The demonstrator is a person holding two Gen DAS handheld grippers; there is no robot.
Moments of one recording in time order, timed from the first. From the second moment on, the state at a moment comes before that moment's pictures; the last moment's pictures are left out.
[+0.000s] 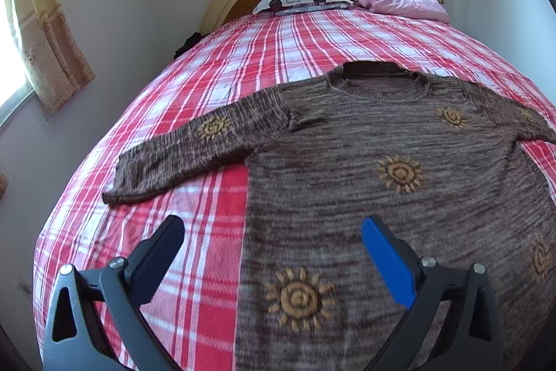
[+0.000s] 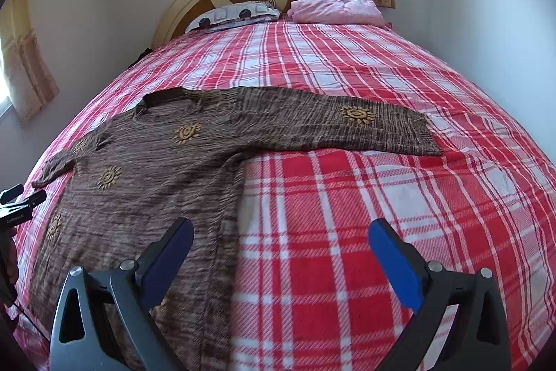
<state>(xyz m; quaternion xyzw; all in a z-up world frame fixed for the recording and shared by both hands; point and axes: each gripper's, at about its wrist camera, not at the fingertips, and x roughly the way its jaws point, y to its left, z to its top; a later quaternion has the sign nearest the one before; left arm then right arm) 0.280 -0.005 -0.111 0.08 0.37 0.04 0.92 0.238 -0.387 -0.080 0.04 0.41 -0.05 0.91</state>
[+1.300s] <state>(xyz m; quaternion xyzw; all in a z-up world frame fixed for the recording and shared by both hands) 0.370 -0.011 -0.153 0.09 0.40 0.02 0.91 0.338 -0.594 -0.138 0.26 0.41 -0.19 0.86</state>
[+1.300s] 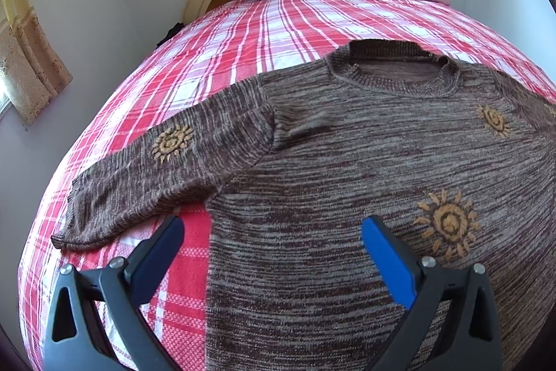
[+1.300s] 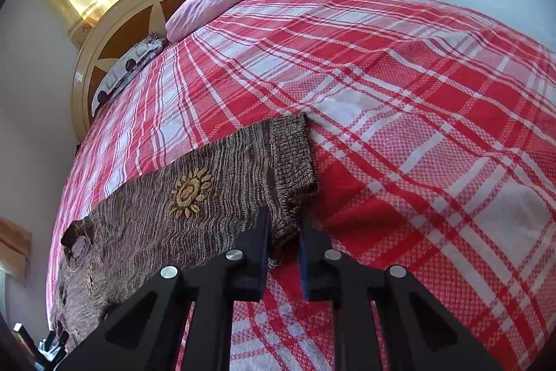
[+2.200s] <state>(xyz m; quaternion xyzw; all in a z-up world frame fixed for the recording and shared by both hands) 0.362 -0.022 -0.134 0.03 0.43 -0.05 0.90 0.416 -0.308 -0.112 -0.03 0.41 0.08 0.91</state>
